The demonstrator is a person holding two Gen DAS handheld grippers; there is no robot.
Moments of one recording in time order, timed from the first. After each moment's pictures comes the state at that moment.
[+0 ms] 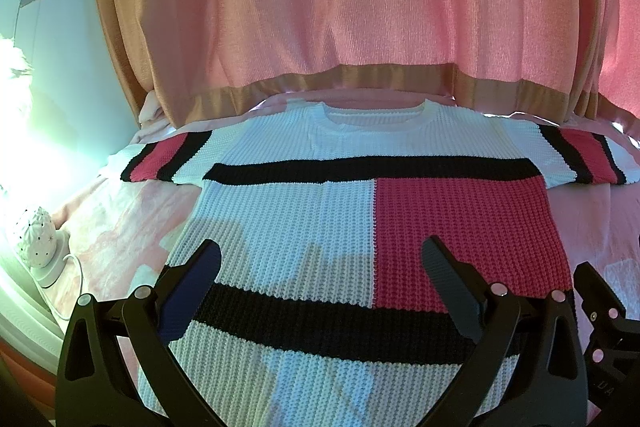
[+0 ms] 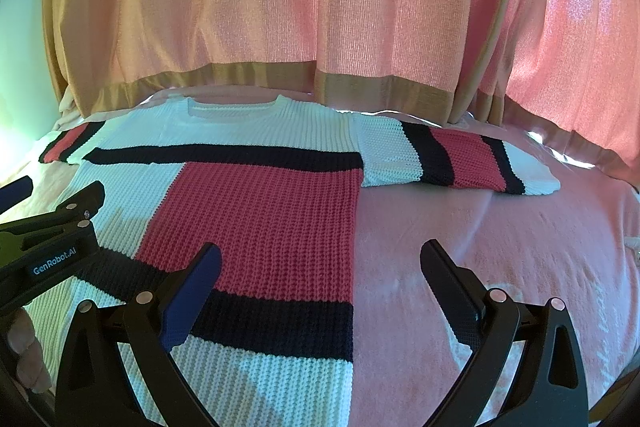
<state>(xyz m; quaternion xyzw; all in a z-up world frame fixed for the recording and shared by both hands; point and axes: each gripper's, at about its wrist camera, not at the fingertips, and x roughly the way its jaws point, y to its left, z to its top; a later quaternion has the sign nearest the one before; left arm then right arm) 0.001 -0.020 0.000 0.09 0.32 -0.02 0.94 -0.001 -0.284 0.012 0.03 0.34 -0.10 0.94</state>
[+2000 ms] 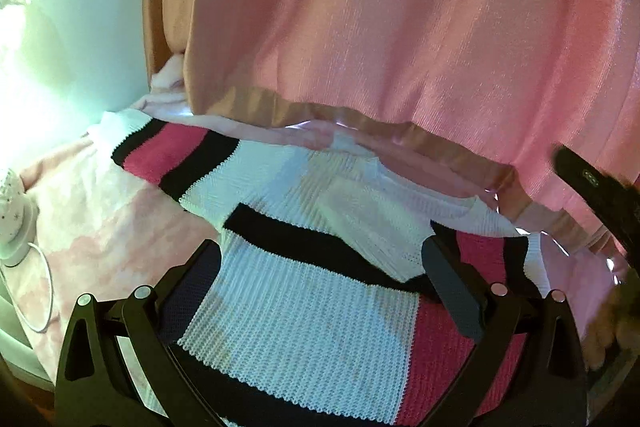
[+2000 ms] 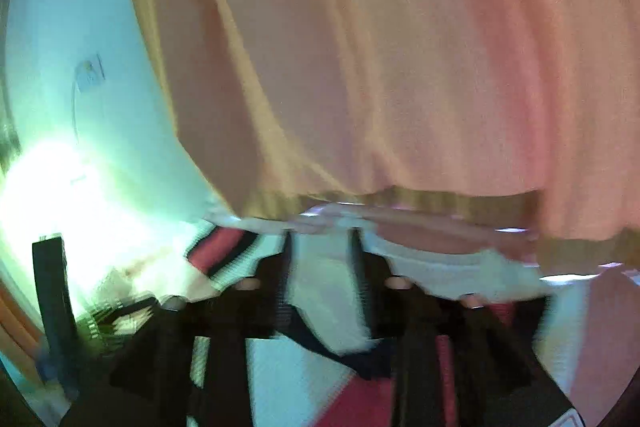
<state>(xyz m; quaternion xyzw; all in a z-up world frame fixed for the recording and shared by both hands) 0.121 0.076 0.047 -0.09 0.34 0.00 0.94 0.201 -0.281 0.078 0.10 0.24 0.23 0.94</state>
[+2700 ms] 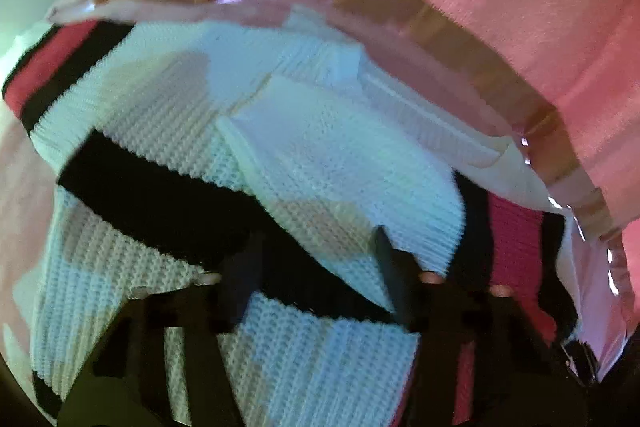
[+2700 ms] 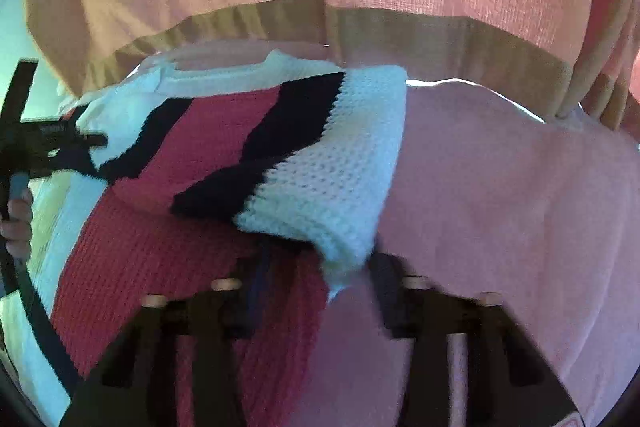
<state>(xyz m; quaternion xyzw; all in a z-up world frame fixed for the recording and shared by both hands) 0.238 0.020 -0.071 -0.13 0.50 -0.04 0.86 0.167 -0.386 -0.091 0.05 0.42 0.04 0.91</state>
